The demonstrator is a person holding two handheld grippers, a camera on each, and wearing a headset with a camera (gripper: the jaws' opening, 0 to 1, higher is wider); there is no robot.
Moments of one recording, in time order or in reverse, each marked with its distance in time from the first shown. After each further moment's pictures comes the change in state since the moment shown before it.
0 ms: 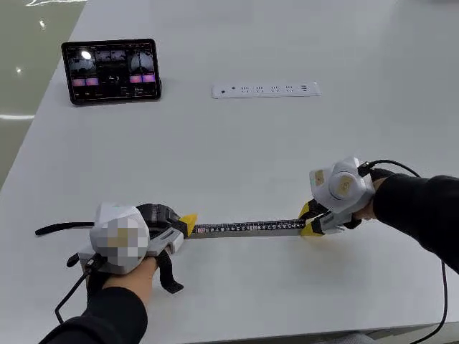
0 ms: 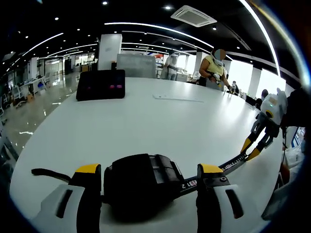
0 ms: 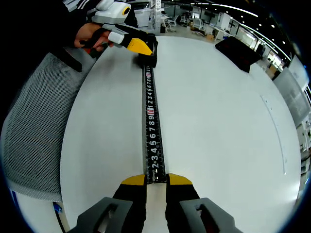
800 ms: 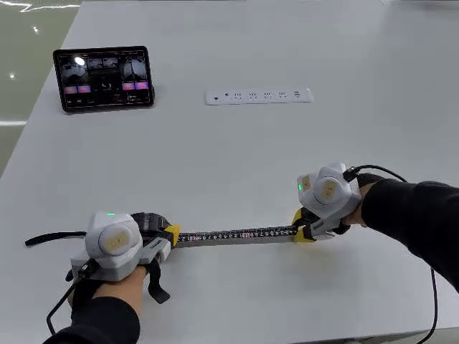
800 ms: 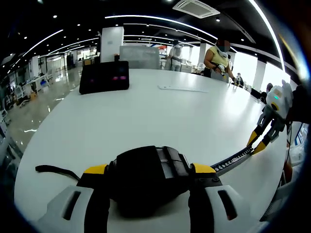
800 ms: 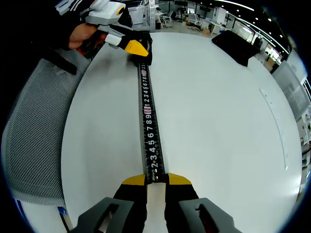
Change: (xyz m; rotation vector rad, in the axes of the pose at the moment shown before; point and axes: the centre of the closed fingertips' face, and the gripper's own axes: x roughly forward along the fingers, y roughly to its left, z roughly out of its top) left arm 0.001 0.009 -0.011 0.016 0.076 0.050; right arm 0.001 -0.002 0.000 0.049 0.035 -0.001
